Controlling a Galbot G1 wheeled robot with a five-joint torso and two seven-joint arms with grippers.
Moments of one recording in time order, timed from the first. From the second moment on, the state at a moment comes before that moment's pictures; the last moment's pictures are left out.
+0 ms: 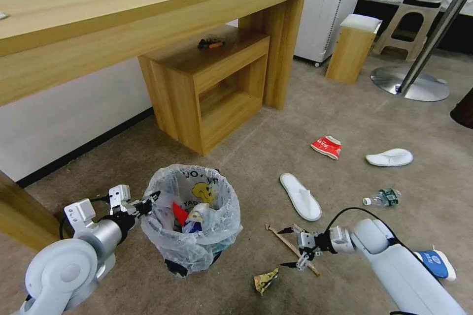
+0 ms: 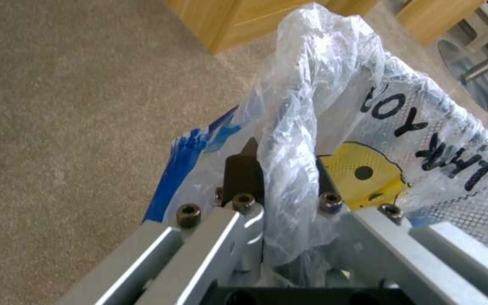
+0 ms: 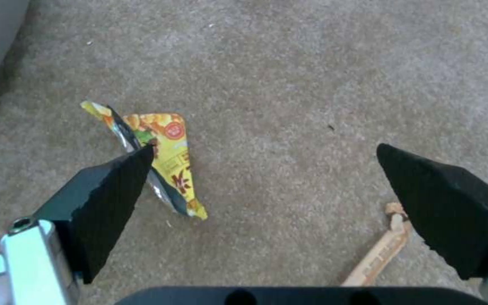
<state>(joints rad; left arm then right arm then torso) 1.47 -1.01 -0.67 -2.24 -1.27 0.60 -0.43 -0.97 1.02 0.22 1.28 -0.16 0.32 -1.18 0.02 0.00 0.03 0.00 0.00</state>
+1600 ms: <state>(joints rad) 1.48 -1.02 -0.67 -2.25 -1.27 0.60 -0.42 -1.04 1.10 0.16 1.19 -0.27 0.34 -1.13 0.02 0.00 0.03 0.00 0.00</state>
